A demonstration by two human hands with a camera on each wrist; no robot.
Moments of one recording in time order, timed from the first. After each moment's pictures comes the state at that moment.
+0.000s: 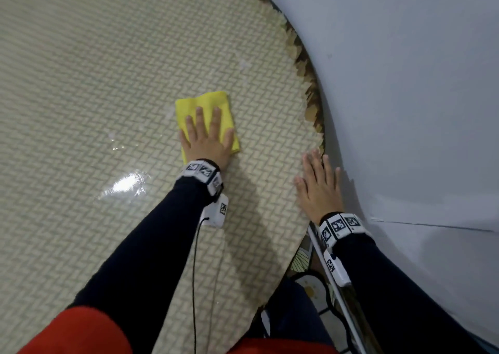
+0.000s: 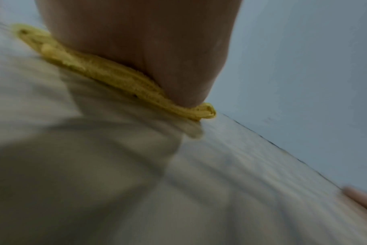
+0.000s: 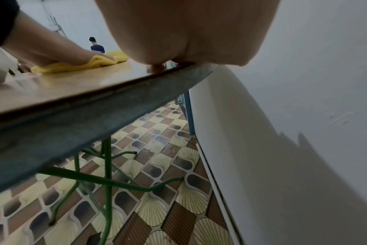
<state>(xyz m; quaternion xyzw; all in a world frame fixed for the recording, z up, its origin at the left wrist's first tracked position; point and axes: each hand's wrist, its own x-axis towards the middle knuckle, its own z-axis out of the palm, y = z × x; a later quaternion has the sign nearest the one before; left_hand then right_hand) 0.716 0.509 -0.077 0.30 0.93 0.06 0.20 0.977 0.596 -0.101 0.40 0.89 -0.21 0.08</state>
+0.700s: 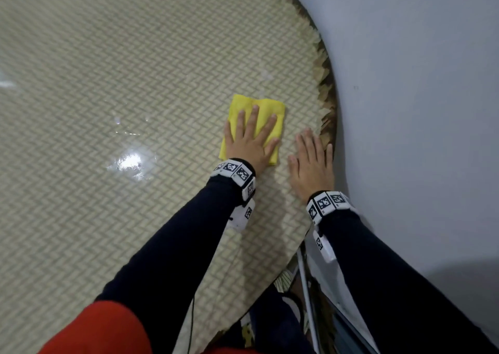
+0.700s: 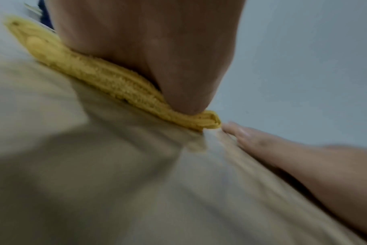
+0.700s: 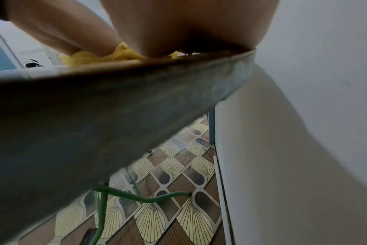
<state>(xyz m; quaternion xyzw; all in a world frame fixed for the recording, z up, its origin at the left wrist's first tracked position) 0.757 0.582 -0.083 0.37 0.91 0.03 0.19 0.895 0.677 -0.108 0.31 0.94 -0.15 0.00</state>
